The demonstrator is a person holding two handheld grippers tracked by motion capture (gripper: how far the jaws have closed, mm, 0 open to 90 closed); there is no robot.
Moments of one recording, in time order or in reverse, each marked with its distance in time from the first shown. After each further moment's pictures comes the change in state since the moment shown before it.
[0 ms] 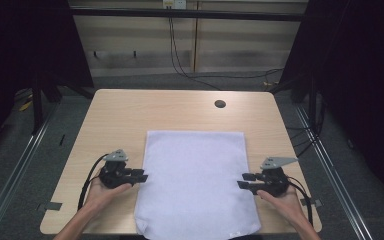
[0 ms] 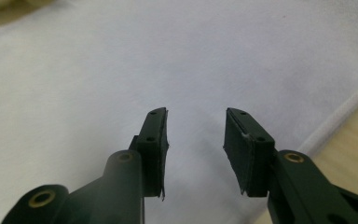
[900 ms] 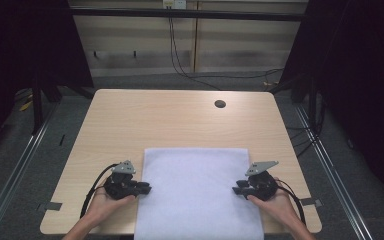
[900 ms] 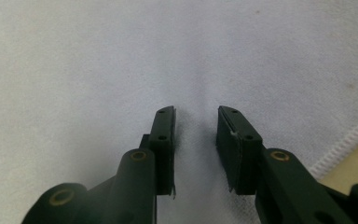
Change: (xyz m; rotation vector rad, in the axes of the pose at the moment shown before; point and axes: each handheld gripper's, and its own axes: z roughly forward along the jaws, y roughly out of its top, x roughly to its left) left arm -0.039 -0.025 -0.005 0.099 -0.076 0.053; right arm 0.018 -0.007 0.020 0.182 -0.049 -0.080
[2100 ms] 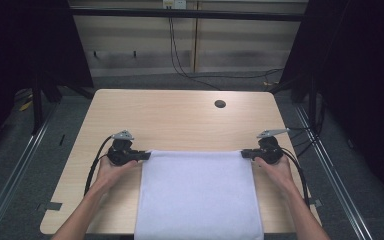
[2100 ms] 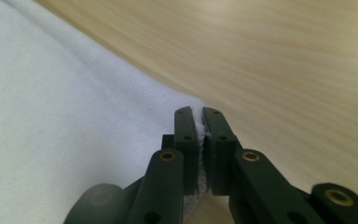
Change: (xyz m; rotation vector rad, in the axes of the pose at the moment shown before) left arm 0.086 0.055 0.006 -0.171 0.106 -0.093; right arm -0.107 0.037 0.009 -0.159 -0.047 0.194
